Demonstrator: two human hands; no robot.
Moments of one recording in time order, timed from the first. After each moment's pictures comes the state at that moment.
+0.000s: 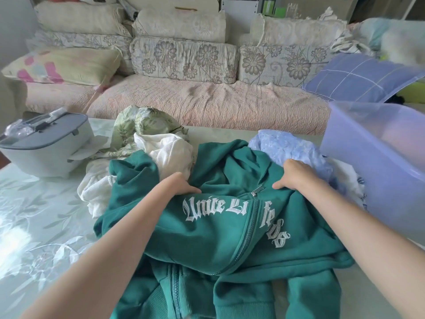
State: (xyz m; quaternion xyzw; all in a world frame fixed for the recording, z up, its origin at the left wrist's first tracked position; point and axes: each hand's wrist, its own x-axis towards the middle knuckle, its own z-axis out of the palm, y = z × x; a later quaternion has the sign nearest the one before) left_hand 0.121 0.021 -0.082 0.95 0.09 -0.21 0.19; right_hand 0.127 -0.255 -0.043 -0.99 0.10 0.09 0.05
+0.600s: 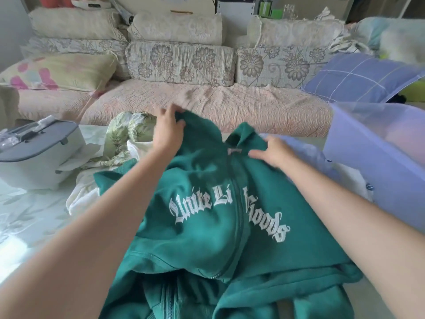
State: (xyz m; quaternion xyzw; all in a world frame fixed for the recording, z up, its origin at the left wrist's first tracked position) left_hand 0.191 0.021 -0.012 0.90 0.03 0.24 0.37; right_hand 0.198 -0.226 -0.036 -0.97 0.05 0.00 0.25
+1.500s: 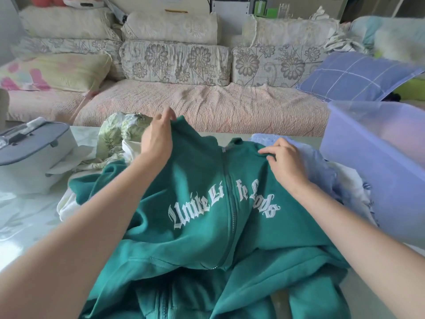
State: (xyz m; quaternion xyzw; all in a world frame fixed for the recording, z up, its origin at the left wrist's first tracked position) left_hand 0.192 0.028 -0.024 0.94 0.03 0.27 0.22; right_hand 0.178 -0.257 -0.068 -0.95 -0.06 -0.23 0.21
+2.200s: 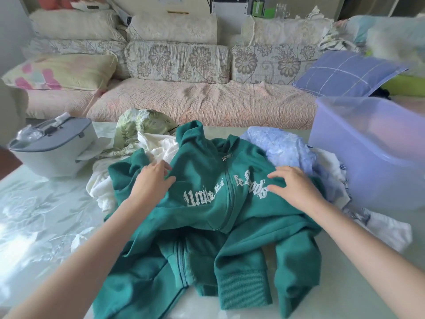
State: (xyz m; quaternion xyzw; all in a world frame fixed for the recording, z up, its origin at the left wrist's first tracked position) left_hand 0.051 0.060 -0.063 0.97 0.03 0.09 0.21; right_hand 0.055 -0.278 -0.069 -0.98 -0.06 -0.05 0.20
